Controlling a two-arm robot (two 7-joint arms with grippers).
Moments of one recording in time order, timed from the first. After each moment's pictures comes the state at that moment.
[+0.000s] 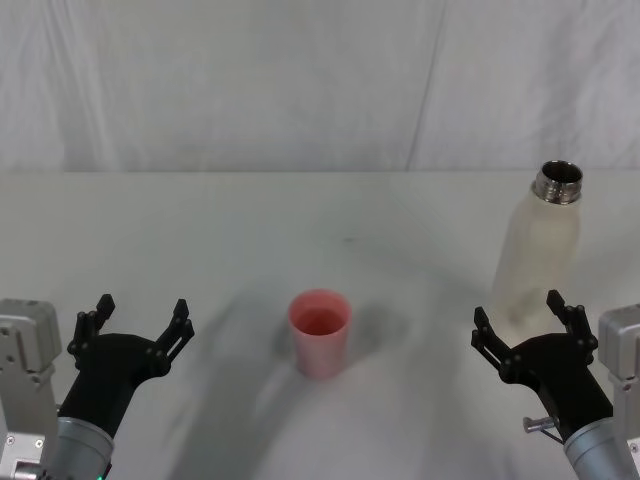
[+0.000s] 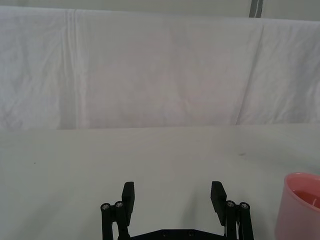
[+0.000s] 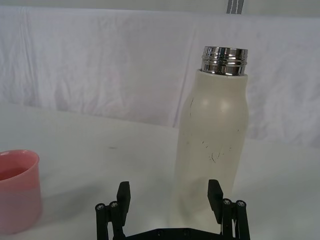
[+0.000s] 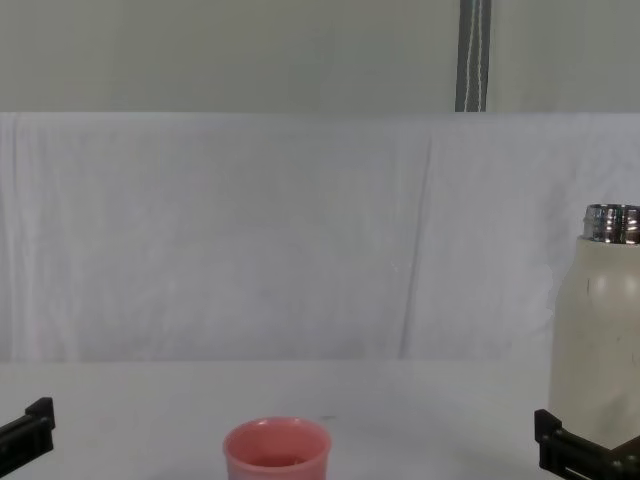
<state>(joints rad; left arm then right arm) 0.27 0.24 0.04 -1.85 -0.25 -0.02 -0.02 -0.17 0.19 -0.26 -1.77 0.07 -0.06 -0.03</state>
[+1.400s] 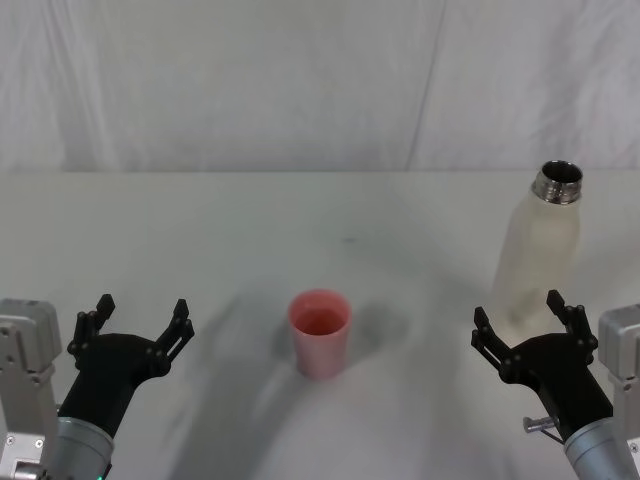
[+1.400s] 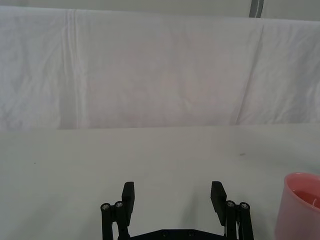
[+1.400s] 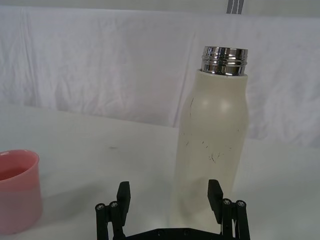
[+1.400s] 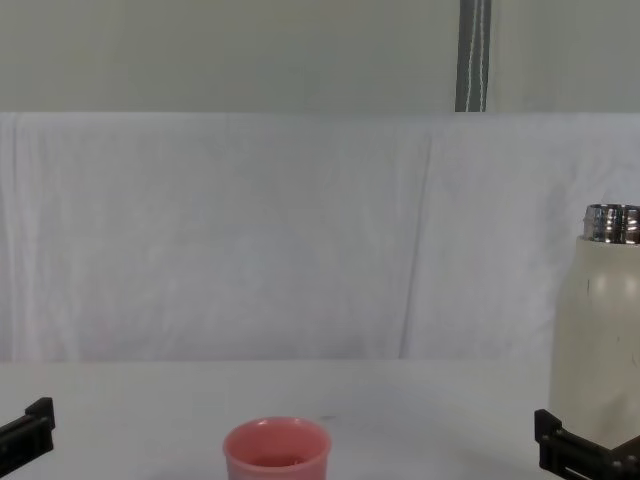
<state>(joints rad) 0.27 0.24 0.04 -1.85 -0.25 -0.02 -0.02 -0.17 0.19 -0.26 -1.77 0.07 -0.06 -0.03</state>
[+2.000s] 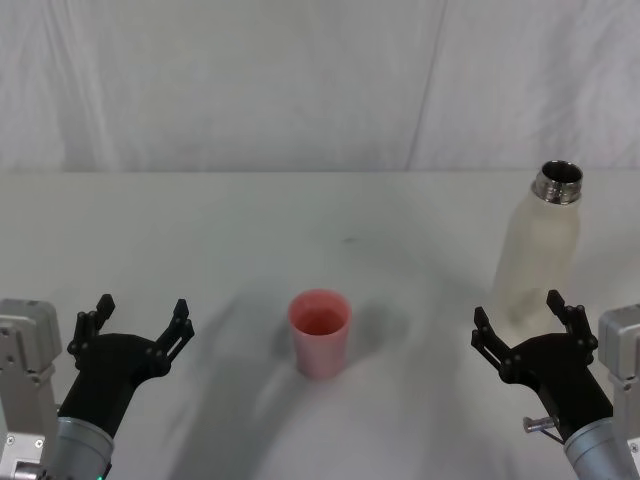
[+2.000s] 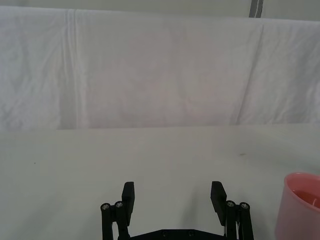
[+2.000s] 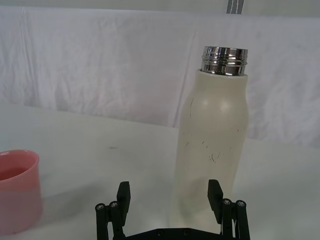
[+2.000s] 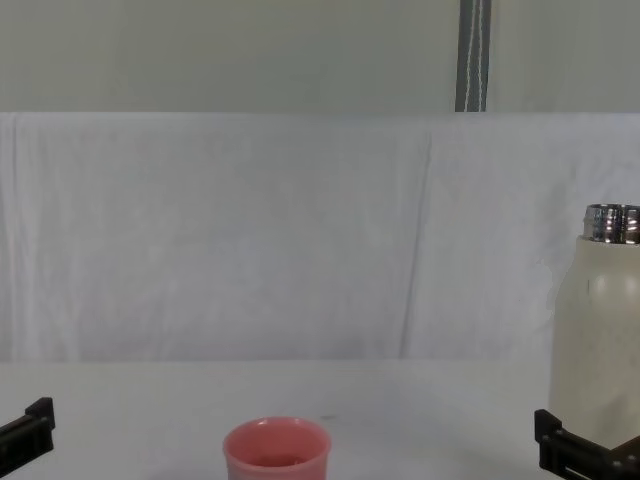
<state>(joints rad) 0.27 0.24 0.04 -1.85 -0.25 -0.02 -0.02 -0.17 0.19 -0.26 -1.77 0.07 -0.06 -0.03</state>
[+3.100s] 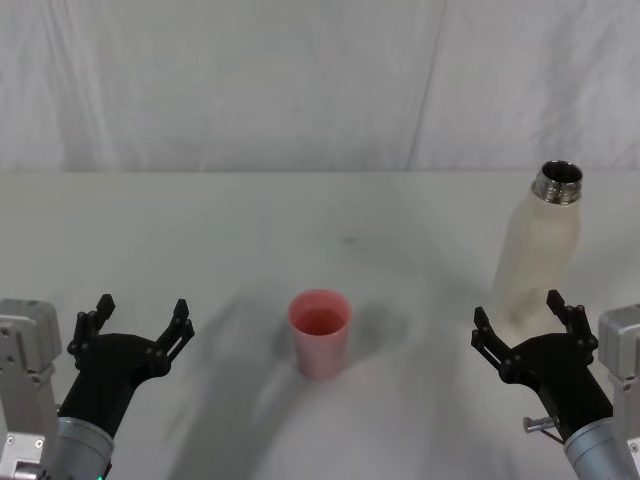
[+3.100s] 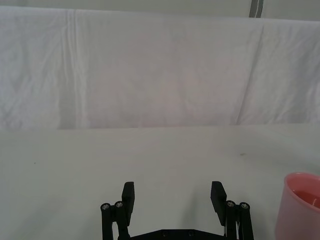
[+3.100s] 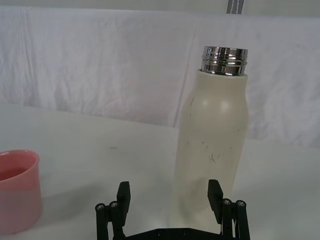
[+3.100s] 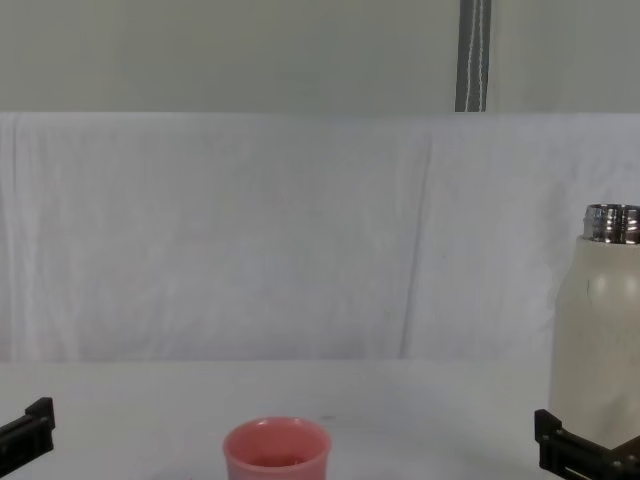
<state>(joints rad) 0.27 0.24 0.04 -1.85 -0.25 -0.02 -0.02 -0.17 0.19 -0.26 -1.77 0.07 -0.06 -0.03</state>
